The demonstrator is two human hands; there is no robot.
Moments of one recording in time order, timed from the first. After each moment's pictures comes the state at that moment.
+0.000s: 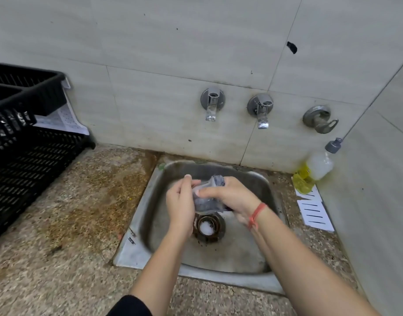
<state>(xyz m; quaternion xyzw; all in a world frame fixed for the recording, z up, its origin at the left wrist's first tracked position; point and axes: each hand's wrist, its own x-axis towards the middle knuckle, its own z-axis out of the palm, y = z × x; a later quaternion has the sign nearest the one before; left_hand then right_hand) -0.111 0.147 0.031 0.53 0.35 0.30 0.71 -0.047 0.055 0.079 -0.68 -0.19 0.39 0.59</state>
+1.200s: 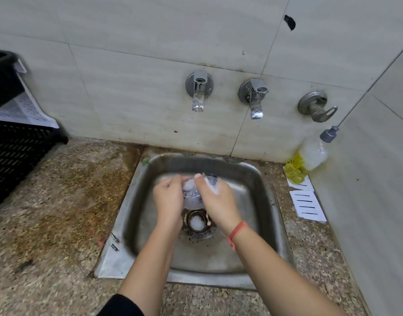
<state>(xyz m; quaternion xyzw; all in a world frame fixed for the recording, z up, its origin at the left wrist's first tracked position) -0.080 0.163 0.011 0.54 0.40 0.26 0.70 -0.046 0.070 0.034 -0.78 -0.11 0.17 0.59</state>
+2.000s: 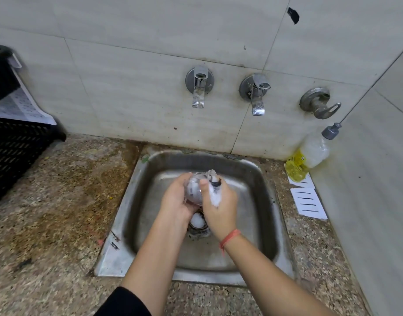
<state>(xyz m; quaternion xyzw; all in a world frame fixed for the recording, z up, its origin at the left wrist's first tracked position) -0.065 0.157 0.020 0.26 0.37 0.05 0.89 -0.048 0.072 -0.007 -0.79 -0.16 -0.04 0.59</state>
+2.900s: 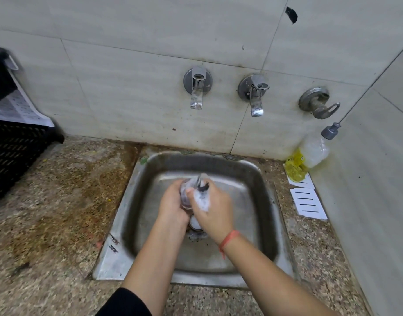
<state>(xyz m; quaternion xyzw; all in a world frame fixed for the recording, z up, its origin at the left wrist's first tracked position) -0.067 0.159 0.008 0.27 0.39 0.10 0.87 -0.049 0.072 -0.002 -0.85 -0.22 -0.01 0.48</state>
